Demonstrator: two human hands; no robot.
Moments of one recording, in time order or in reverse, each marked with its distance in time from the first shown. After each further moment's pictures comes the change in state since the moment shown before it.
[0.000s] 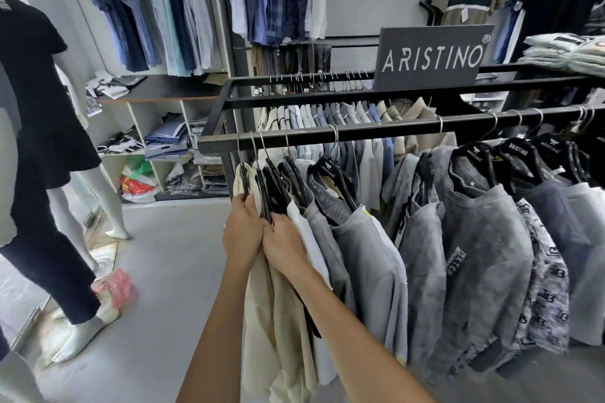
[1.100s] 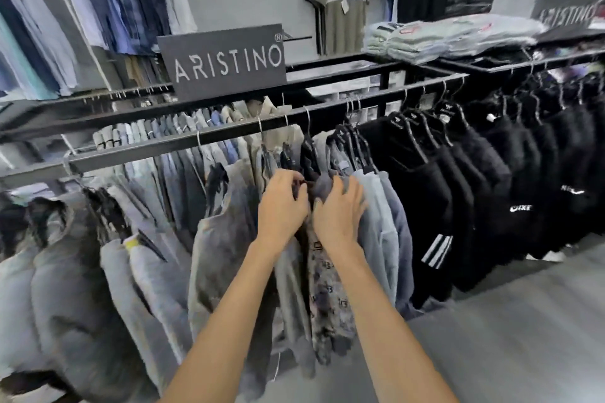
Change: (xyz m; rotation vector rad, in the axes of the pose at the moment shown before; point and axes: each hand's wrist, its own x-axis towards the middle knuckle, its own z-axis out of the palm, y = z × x) left_hand -0.206 0.286 0.335 -0.008 -0.231 0.711; right_hand -0.037 0.200 -0.465 -0.417 0.579 0.212
